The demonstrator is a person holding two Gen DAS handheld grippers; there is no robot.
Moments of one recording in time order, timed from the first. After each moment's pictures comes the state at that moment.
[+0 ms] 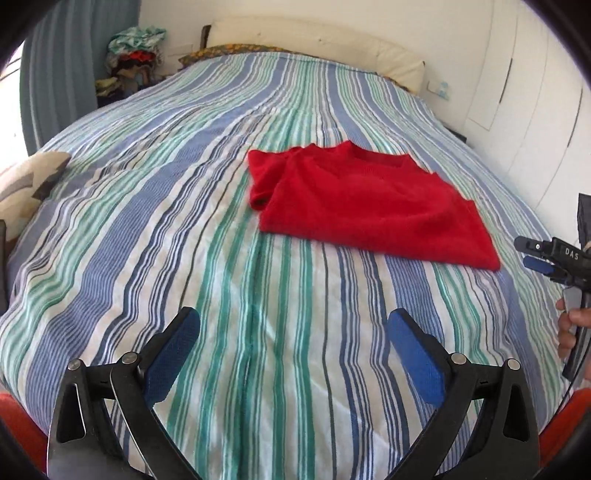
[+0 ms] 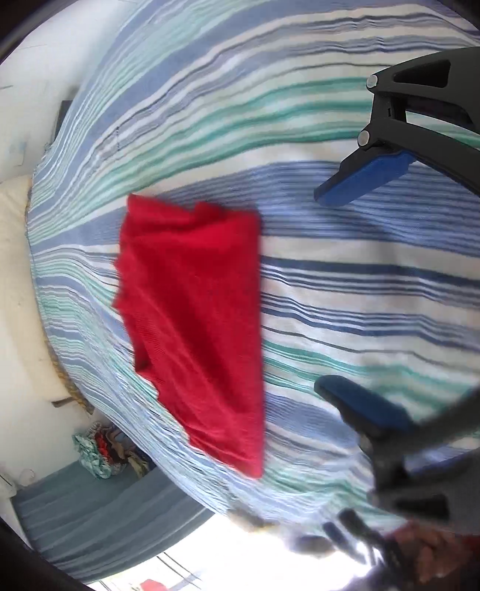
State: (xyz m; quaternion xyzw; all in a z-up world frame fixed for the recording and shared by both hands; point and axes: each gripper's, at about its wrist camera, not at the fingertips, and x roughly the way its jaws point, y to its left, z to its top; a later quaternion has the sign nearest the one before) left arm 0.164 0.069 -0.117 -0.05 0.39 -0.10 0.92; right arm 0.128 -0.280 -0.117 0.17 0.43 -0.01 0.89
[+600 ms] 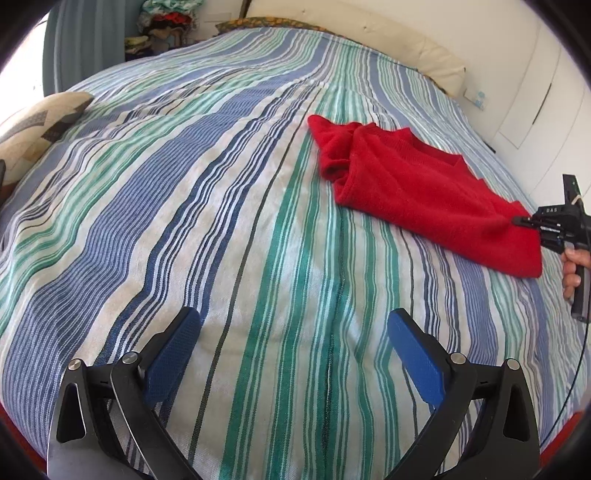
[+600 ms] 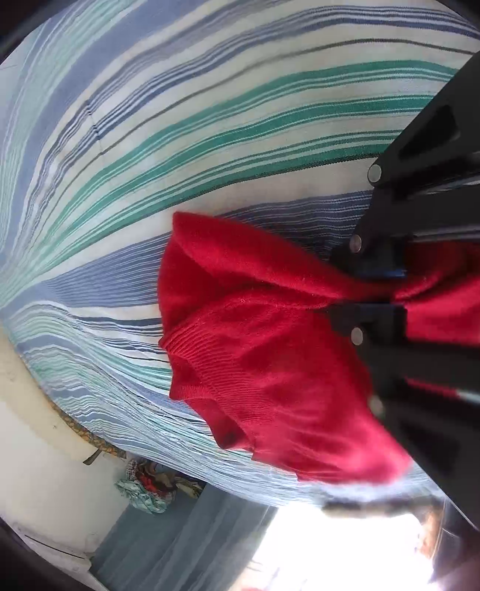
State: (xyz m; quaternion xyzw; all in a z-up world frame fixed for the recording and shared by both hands) left arm 0.187 0.108 -0.160 -0.10 0.43 -0.07 0.90; right arm 0.267 -0.360 -0.150 0.28 0.48 -0.02 0.83
